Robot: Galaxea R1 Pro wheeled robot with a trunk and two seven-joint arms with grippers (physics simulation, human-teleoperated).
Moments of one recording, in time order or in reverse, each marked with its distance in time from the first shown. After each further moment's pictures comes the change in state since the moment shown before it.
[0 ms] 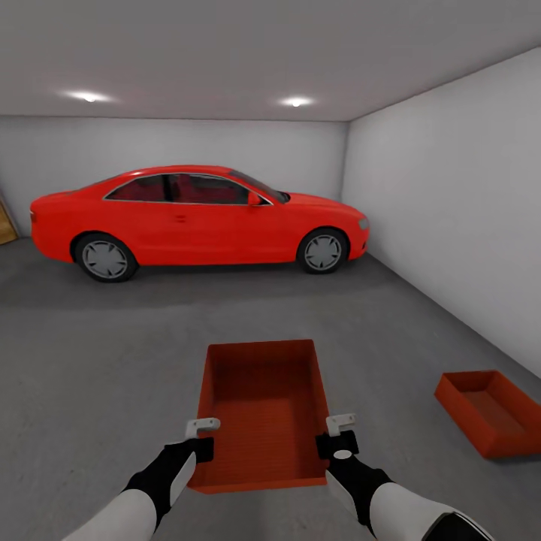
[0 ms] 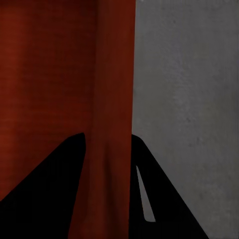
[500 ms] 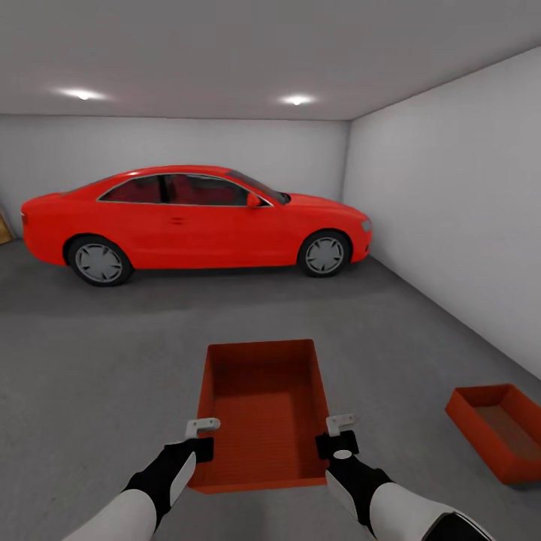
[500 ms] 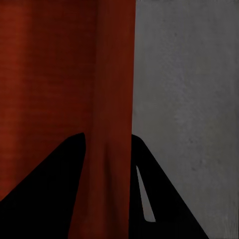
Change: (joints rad) left arm 0.000 0.000 0.000 0.000 0.001 -0.001 0.000; right arm 0.000 0.000 -0.001 0.000 0.002 0.000 0.000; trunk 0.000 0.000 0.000
